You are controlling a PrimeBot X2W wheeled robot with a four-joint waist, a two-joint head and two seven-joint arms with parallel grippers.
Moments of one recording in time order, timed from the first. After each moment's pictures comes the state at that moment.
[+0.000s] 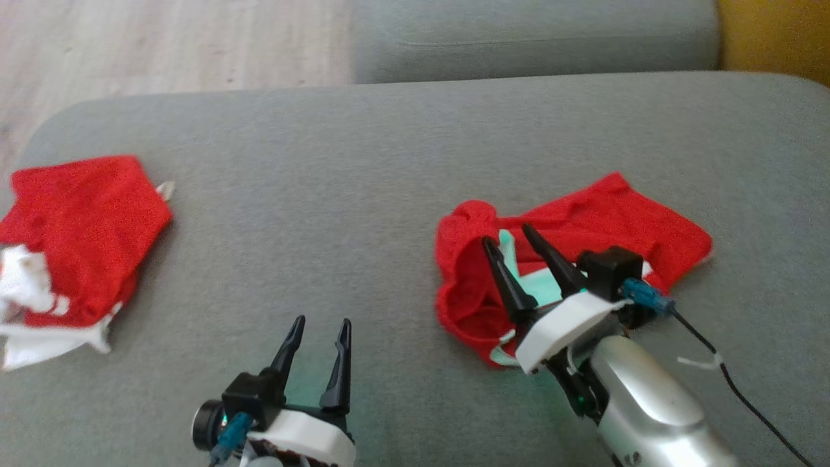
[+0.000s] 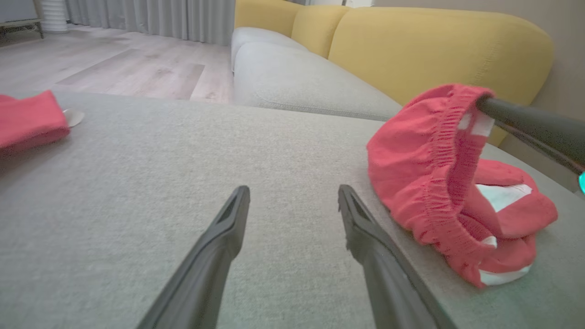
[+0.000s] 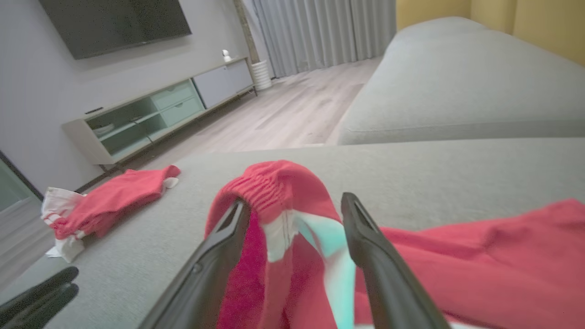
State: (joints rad) left arm -0.10 0.05 -0.39 0.44 -0.33 -0.03 -0.26; right arm -0.43 -0.07 0.56 0.68 0.49 0.13 -0.26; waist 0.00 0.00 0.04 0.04
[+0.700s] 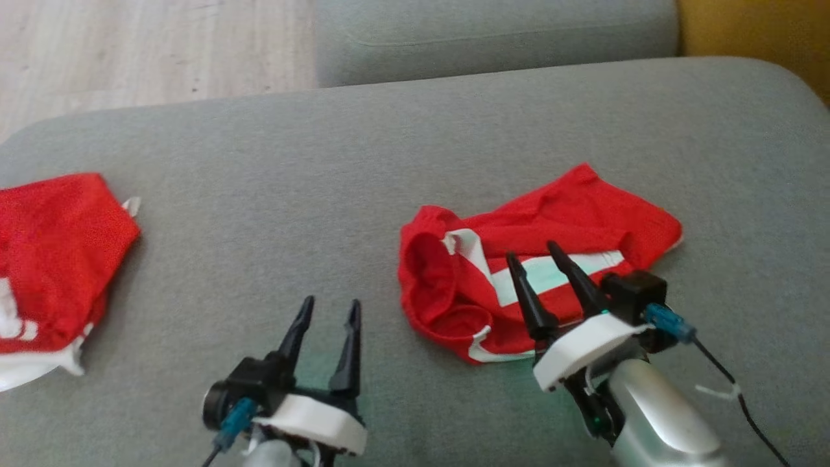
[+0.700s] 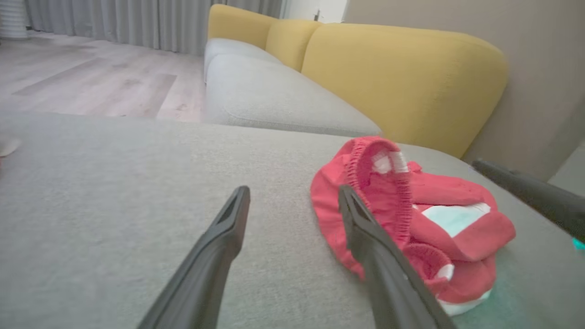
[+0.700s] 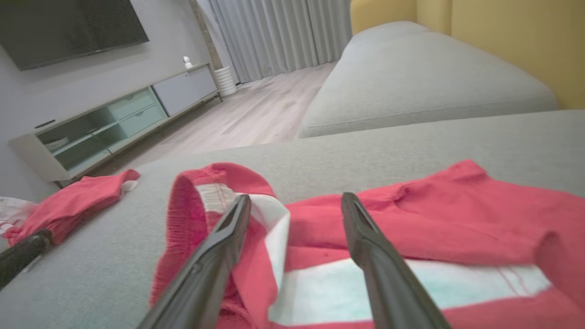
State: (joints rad) left arm -0.12 0.05 -0.42 0.40 -0.38 -0.03 -0.26; right arm -0.33 -0.07 0.45 0.63 0.41 0.13 -0.26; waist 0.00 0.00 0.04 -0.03
